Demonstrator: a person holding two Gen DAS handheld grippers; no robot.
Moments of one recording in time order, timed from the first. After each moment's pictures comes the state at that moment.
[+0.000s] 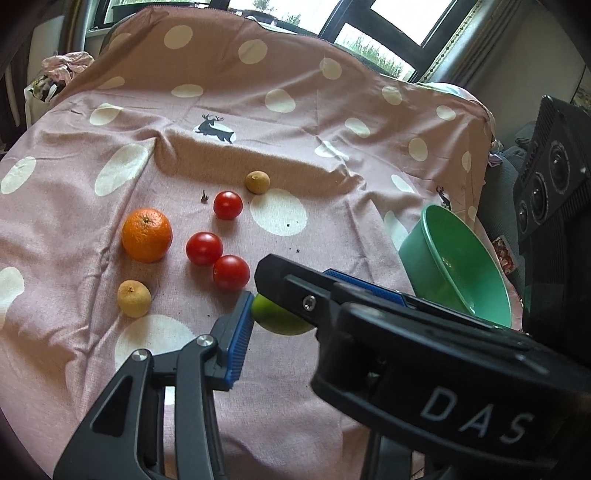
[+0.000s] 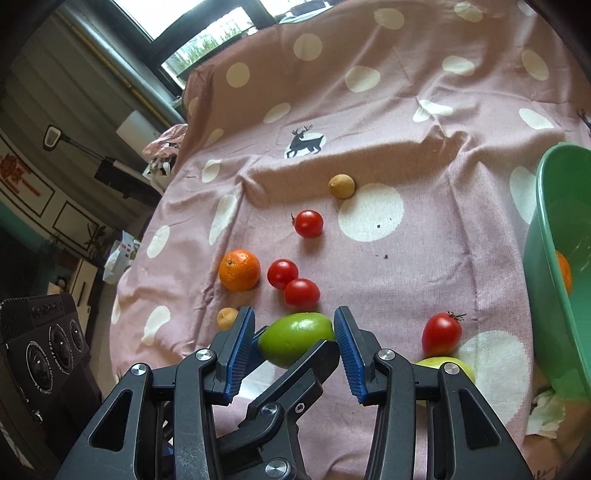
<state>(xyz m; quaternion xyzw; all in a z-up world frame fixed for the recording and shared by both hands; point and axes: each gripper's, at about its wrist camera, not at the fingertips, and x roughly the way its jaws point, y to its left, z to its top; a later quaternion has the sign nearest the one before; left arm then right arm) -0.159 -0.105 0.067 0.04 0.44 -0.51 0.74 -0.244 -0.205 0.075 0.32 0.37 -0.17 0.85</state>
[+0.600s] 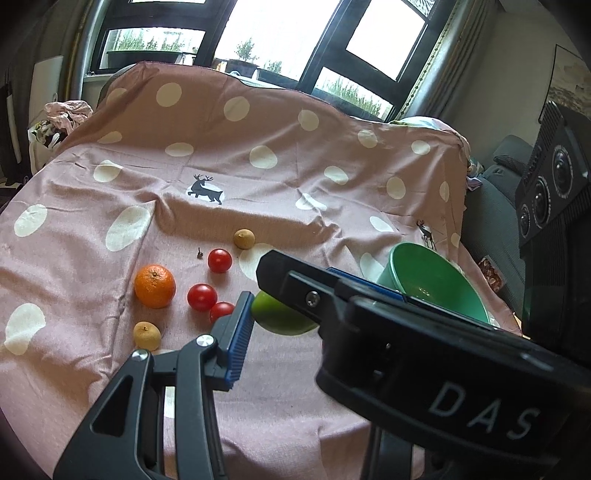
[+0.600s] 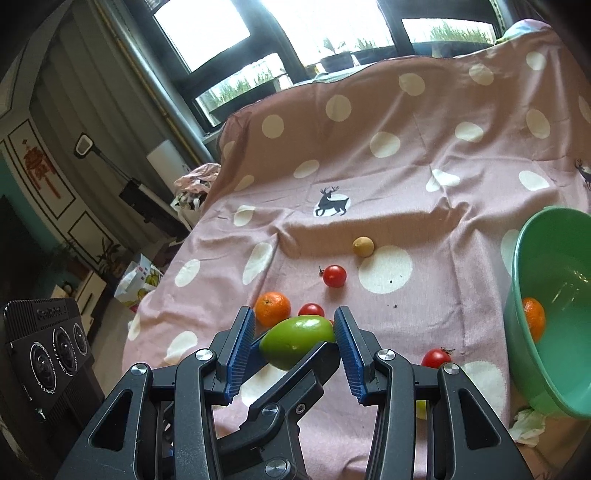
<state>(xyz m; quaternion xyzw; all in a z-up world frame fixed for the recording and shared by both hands) -0.173 -0.089 0.101 0.01 0.36 -0.53 0.77 -0.261 -0.182 0.118 0.27 0.29 -0.17 0.90</state>
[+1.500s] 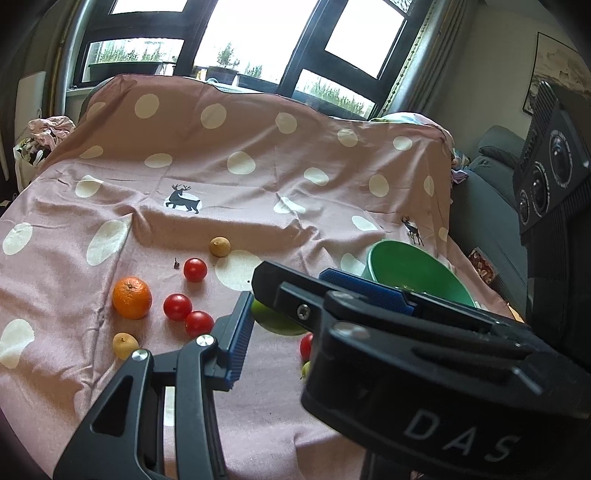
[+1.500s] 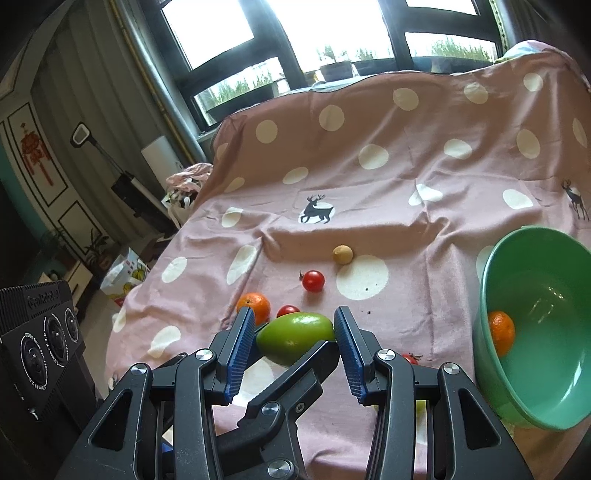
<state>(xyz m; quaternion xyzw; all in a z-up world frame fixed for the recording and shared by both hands) -0.191 -0.102 0.107 0.02 0.34 -0.55 0.76 -0.275 -0.189 0.125 0.23 0.30 -0.19 0.91</state>
